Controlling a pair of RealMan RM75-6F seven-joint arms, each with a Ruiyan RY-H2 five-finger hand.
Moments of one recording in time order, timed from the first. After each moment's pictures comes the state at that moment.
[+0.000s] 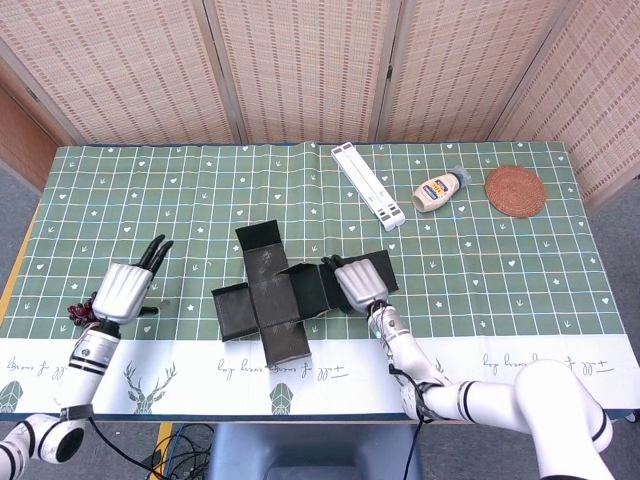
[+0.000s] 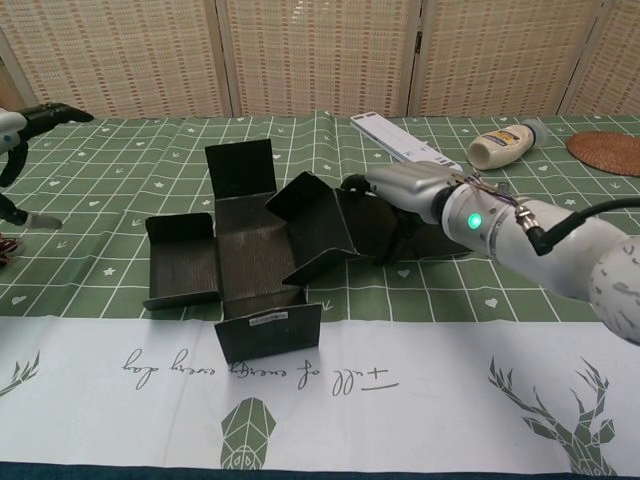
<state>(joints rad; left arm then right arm) -0.49 -1.44 -0.17 -1.25 1.44 1.14 0.20 0.99 -1.77 0.11 -1.27 -0.80 0.95 -0.50</state>
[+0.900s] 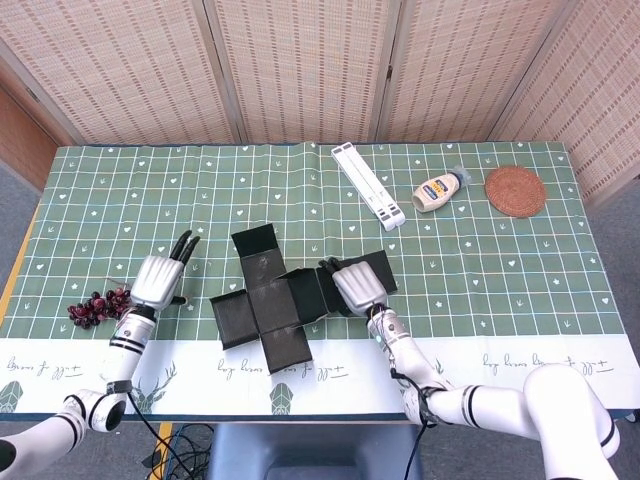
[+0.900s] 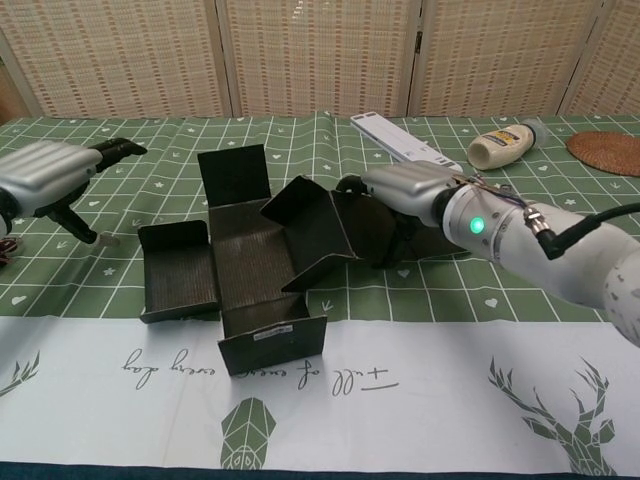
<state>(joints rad) -0.62 -1.71 -0.17 -0.88 1.38 1.05 0.14 0.94 -1.77 0.15 -1.30 -0.86 0.94 -0.55</state>
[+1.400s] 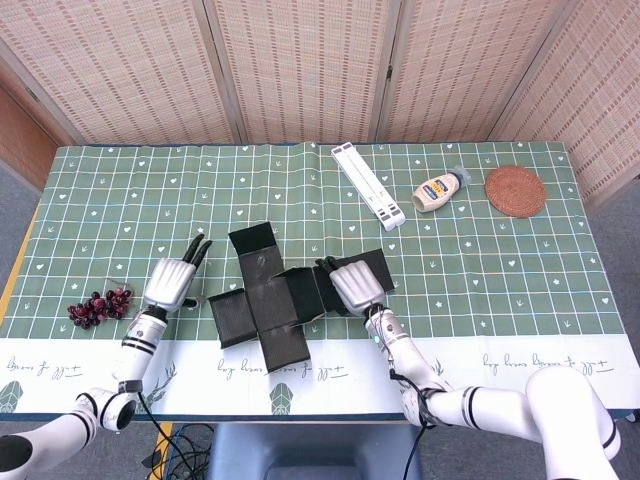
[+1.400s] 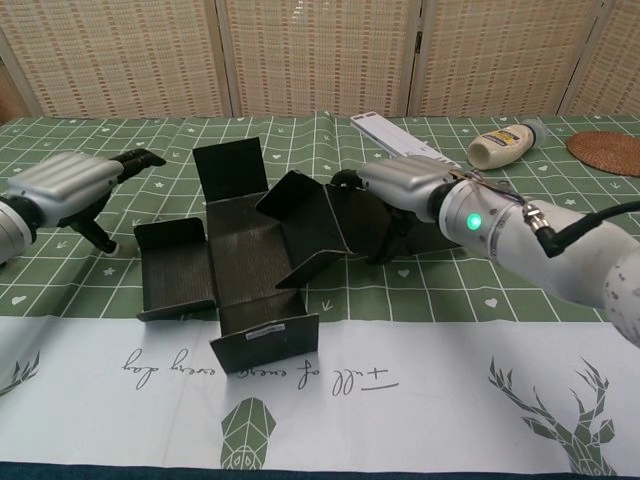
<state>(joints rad) -0.65 -1.76 -0.16 -0.85 1.37 1.03 0.13 0.93 -1.77 0.18 -1.31 -0.89 0.94 -0.56</state>
